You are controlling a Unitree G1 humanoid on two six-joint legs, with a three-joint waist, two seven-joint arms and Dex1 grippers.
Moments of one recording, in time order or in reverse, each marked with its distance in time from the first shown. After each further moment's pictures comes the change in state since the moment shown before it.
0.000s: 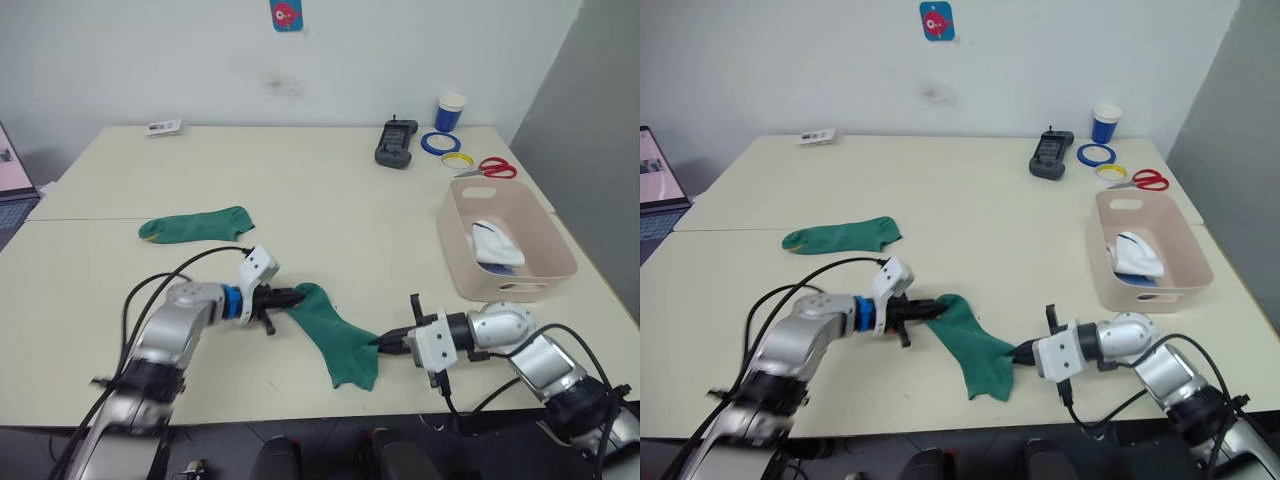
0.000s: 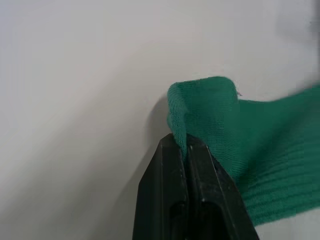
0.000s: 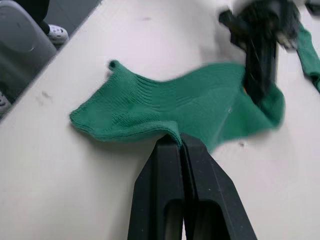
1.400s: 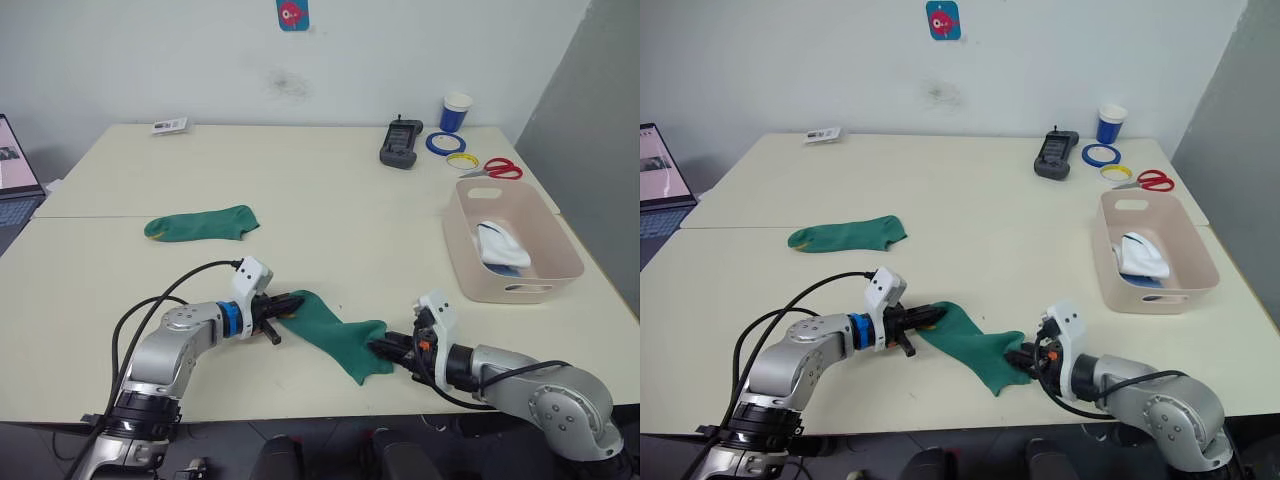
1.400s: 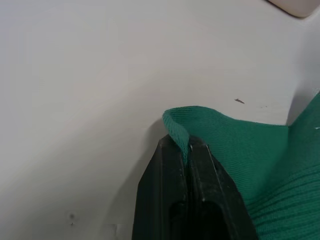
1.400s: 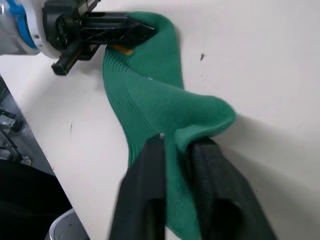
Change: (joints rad) left arm 0.039 -0.056 0.067 0.000 -0.091 -0.033 0.157; right arm 0.309 0.228 -0.388 -0.714 0.850 1.594 -0.870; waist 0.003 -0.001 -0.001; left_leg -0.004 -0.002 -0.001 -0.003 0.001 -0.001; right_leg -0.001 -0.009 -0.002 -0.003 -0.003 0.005
